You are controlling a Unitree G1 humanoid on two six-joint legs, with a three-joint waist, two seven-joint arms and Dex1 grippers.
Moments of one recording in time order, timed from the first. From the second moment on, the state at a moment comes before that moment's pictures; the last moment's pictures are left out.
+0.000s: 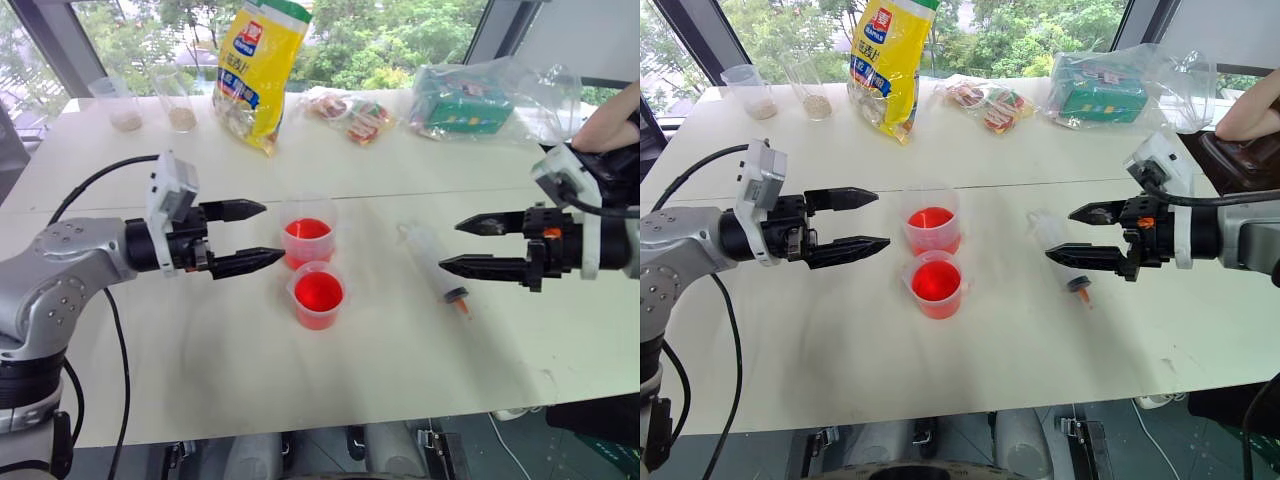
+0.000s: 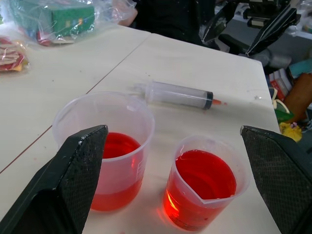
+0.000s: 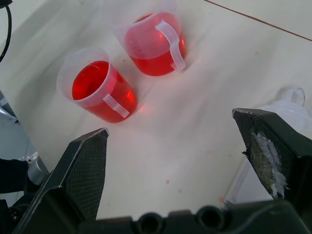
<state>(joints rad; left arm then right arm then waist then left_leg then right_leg) -0.43 0.85 0.18 -0.41 -0.89 0.82 -0.91 -0.47 -1.19 -0.26 -0.41 0.97 1.20 0.90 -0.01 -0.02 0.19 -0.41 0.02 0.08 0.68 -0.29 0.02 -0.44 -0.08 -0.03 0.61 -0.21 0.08</state>
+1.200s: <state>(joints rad) -0.47 0.78 0.17 -0.39 -0.86 0.80 -0.90 -0.75 -1.06 0.13 -0.18 0.75 1.34 0.68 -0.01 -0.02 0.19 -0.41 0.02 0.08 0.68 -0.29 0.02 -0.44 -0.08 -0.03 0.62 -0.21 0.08</state>
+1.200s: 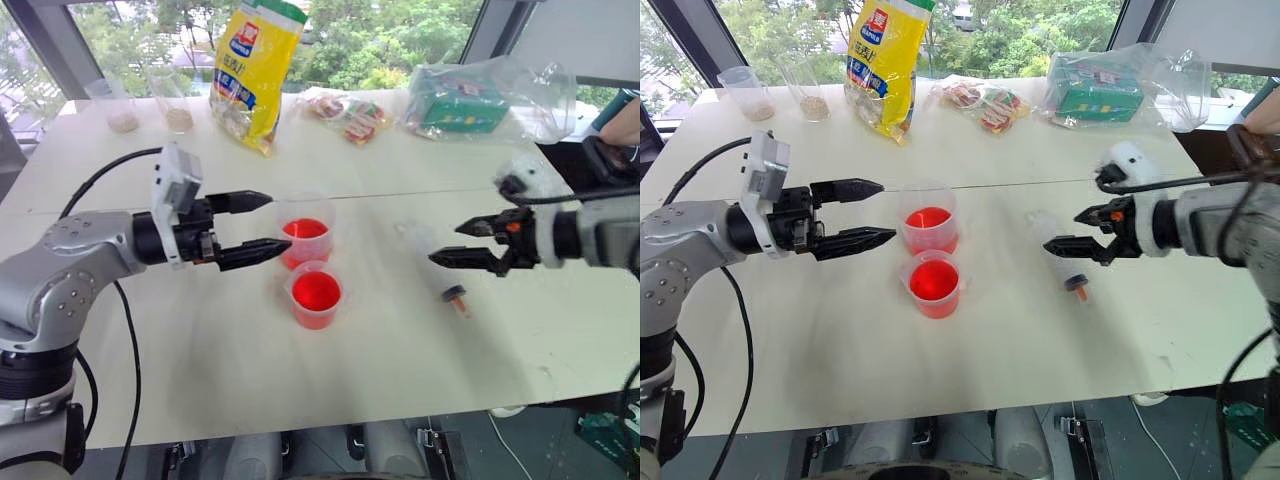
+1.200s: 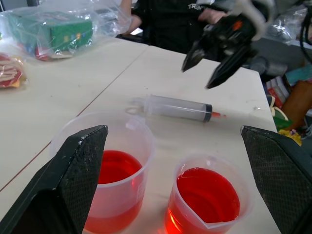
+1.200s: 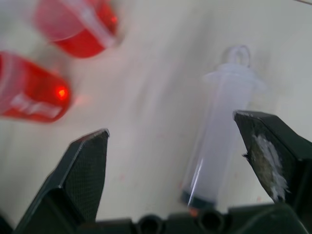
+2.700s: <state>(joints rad) -0.61 0.80 0.22 -0.21 -0.82 0.72 -0.86 -1.03 -0.37 -0.20 -0.09 0.55 0.93 0.74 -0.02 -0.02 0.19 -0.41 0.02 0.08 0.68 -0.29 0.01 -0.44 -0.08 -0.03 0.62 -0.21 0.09</state>
